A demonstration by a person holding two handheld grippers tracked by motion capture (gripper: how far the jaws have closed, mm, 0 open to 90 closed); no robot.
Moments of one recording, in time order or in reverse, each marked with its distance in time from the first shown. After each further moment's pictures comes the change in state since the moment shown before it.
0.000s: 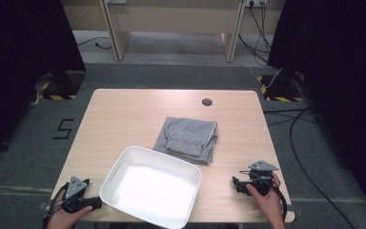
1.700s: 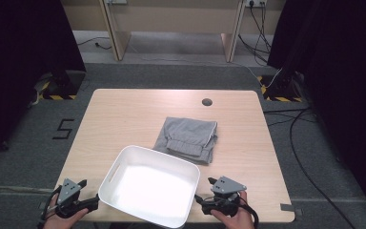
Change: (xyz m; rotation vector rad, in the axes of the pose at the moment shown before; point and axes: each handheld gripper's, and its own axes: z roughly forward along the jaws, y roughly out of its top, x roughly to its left) left arm -0.011 0.012 -0.030 -0.061 0.037 -0.028; right arm 0.134 0.021 -0.036 -0.160 0.303 -0.265
